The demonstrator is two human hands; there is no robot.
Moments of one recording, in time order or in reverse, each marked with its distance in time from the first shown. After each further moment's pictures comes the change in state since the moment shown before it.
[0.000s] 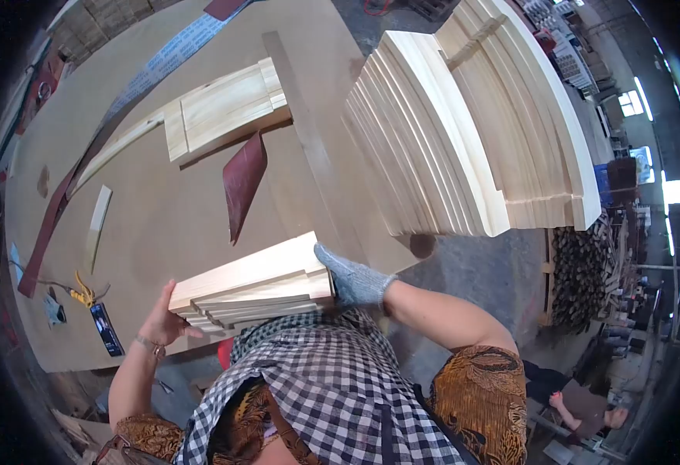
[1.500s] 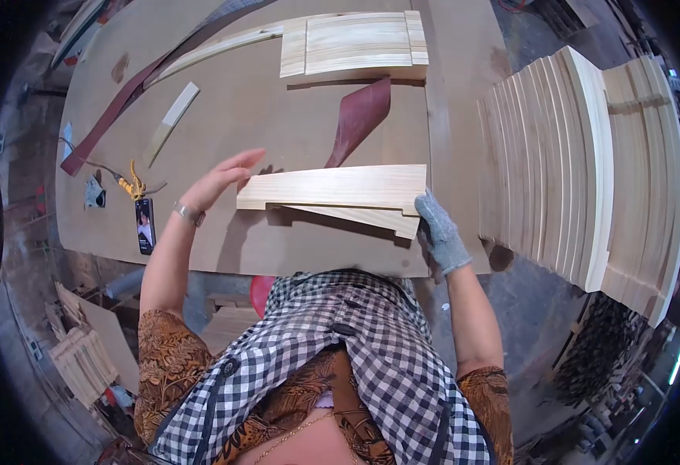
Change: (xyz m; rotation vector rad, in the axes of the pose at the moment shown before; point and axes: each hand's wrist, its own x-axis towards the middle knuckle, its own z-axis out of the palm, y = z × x) left_hand 0.041 0.073 -0.035 0.528 0.048 0.510; right_hand 0.084 0.004 -0.025 0.330 0.224 -0.393
